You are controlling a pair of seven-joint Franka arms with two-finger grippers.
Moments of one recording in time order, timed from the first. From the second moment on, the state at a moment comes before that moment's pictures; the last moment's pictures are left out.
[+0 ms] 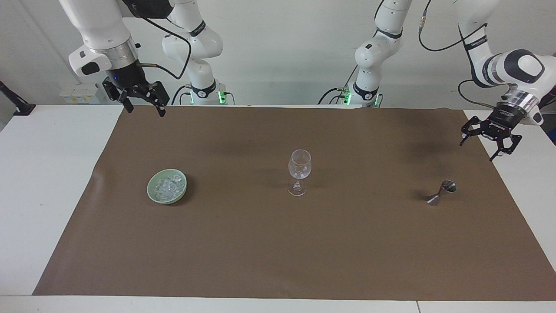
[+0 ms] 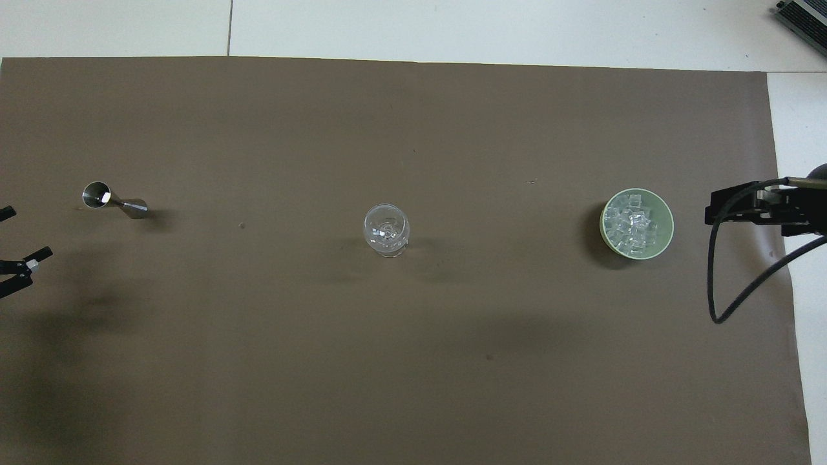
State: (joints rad) left arm 0.66 0.15 -0.04 -2.17 -1.28 1.99 -0.90; right arm 0.08 -0.06 -0.08 -1.61 -0.01 1.57 0.17
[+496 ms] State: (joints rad) left arm 0.64 0.21 -0.06 -2.20 -1.39 2.01 -0.89; right arm 0.08 -0.06 -0.08 -1.61 -0.01 1.57 0.17
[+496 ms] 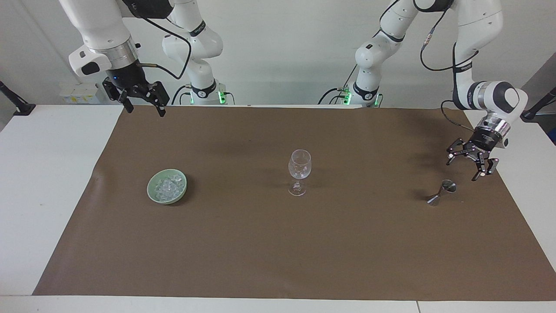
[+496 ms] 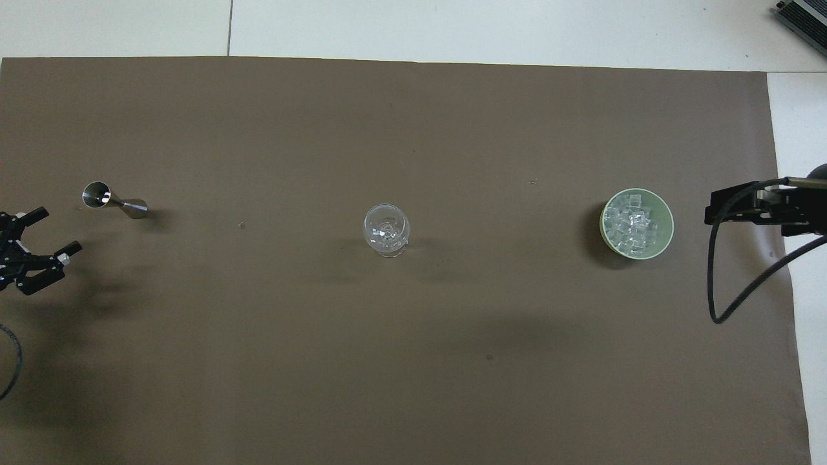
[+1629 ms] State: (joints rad) left arm 0.53 0.34 -0.06 -2.22 -1.65 2.09 -0.66; right arm 0.08 -0.06 -0.08 -1.61 -0.01 1.57 0.17
